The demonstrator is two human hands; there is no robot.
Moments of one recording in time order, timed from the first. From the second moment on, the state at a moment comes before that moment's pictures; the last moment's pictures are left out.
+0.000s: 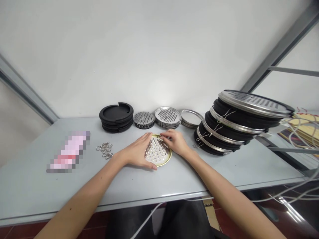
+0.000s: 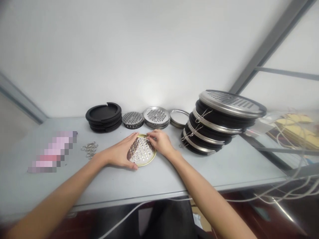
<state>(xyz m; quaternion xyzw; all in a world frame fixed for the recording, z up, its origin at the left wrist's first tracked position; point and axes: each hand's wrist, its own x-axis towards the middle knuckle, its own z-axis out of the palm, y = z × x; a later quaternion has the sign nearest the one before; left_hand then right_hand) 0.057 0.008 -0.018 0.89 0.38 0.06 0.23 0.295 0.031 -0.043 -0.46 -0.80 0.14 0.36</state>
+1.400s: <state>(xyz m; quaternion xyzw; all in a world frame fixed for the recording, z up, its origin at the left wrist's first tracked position) 0.081 -0.002 -0.024 0.87 0.45 0.10 0.19 0.285 0.026 -0.043 -0.49 -0.85 -0.01 0.19</state>
